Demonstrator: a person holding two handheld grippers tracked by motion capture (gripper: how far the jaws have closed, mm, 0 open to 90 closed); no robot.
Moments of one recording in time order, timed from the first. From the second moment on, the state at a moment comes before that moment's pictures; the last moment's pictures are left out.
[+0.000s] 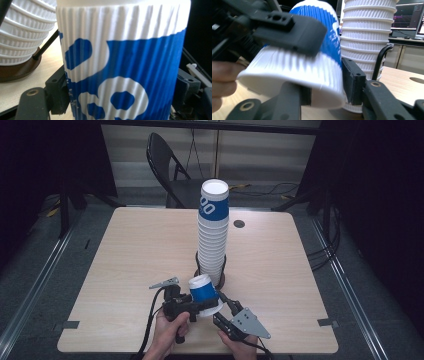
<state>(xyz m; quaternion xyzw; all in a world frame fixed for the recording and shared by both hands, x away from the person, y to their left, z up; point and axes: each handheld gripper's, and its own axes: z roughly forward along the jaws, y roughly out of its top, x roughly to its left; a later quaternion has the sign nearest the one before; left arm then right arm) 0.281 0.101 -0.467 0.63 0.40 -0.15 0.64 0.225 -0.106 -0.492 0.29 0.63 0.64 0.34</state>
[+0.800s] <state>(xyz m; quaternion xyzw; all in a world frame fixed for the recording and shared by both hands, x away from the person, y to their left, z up) 0.287 0.106 -0.461 0.64 0.38 -0.10 0.65 0.225 -0.107 -0.493 0.30 0.63 0.63 0.34</state>
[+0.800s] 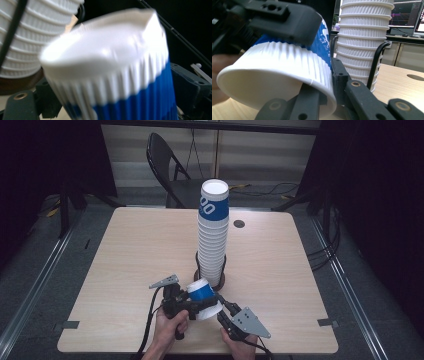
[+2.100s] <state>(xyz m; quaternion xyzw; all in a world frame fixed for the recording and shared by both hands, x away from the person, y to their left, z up) 0.296 0.140 -0.452 0.69 0.34 0.09 0.63 0.226 -0.125 -0.491 0.35 0.72 0.54 0.27</state>
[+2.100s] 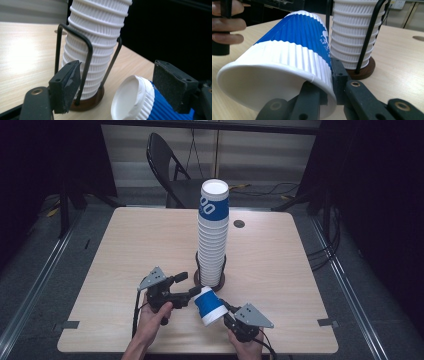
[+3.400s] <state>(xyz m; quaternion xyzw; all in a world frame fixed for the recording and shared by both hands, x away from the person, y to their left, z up) 0.259 0.130 -0.464 0.82 0.12 0.18 0.53 0.248 -0.144 -0.463 0.33 0.80 0.47 0.17</state>
